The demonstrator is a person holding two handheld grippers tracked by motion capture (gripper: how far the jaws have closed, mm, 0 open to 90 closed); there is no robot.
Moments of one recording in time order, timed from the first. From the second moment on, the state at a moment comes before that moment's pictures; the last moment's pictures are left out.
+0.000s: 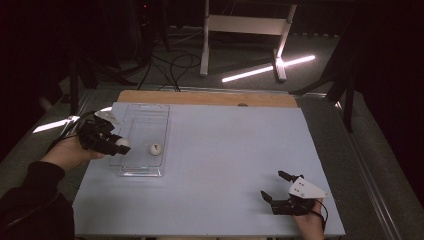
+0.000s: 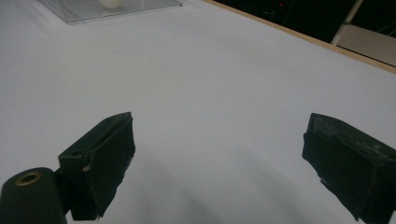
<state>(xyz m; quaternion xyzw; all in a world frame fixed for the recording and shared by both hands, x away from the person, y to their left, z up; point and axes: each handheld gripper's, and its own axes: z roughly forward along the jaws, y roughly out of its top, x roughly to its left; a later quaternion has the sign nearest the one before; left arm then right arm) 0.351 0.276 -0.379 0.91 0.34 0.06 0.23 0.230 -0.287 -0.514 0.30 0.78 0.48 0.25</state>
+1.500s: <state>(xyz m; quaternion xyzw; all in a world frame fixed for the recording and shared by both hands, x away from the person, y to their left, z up) 0.362 0.273 -0.419 0.93 0.34 0.06 0.14 0.231 -0.287 -0.515 0.31 0.79 0.48 0.25</state>
